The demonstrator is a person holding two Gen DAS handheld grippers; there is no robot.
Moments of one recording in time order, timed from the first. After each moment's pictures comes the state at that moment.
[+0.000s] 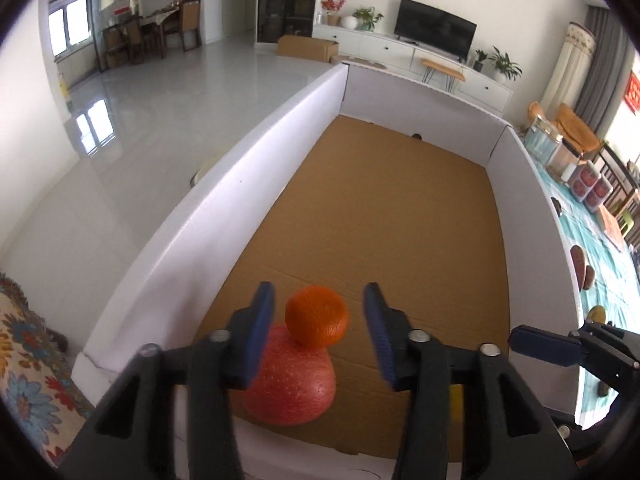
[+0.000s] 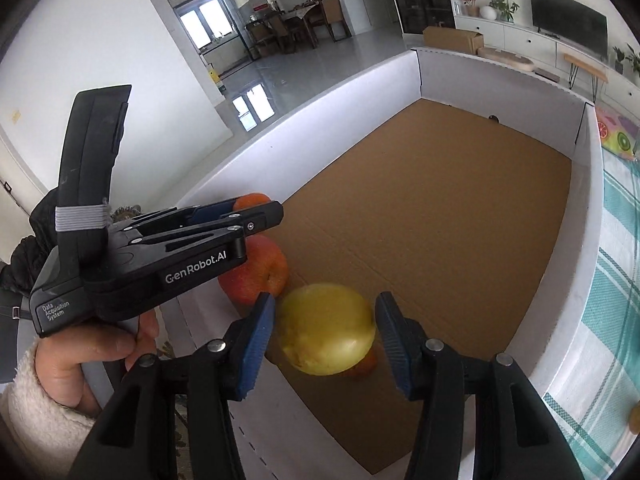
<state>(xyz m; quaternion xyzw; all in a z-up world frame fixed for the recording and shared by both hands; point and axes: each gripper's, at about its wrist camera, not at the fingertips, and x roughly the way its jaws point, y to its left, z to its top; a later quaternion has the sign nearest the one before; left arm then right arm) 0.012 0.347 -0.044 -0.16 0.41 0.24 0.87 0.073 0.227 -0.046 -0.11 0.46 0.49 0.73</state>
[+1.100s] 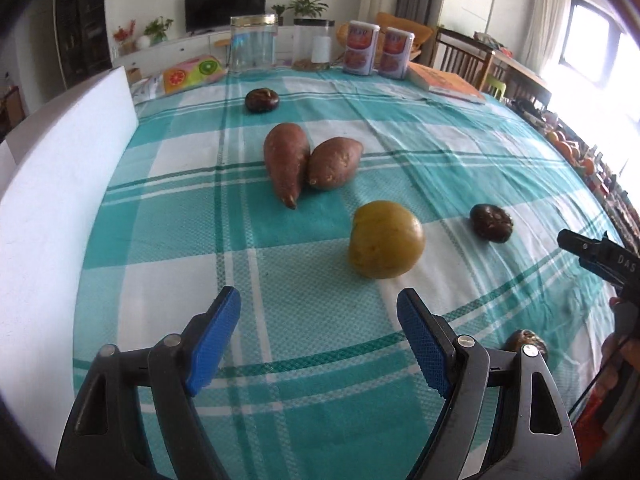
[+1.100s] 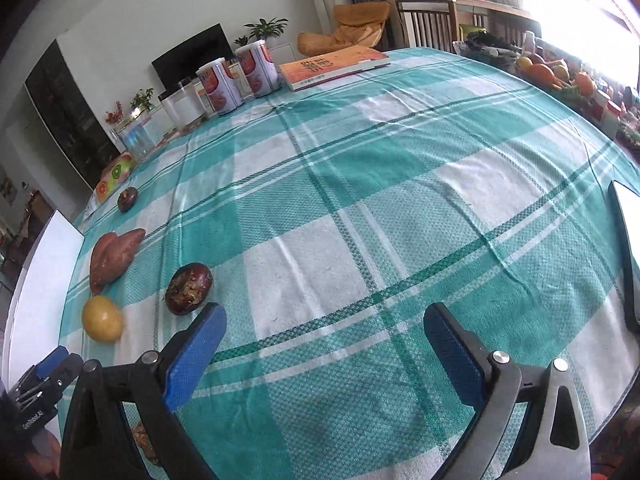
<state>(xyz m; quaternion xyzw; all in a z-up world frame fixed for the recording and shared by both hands) 0.139 0.021 -0.098 -0.01 0.43 -0.04 0.90 0.151 -0.307 -0.102 0.15 0.43 -0.05 0.89</state>
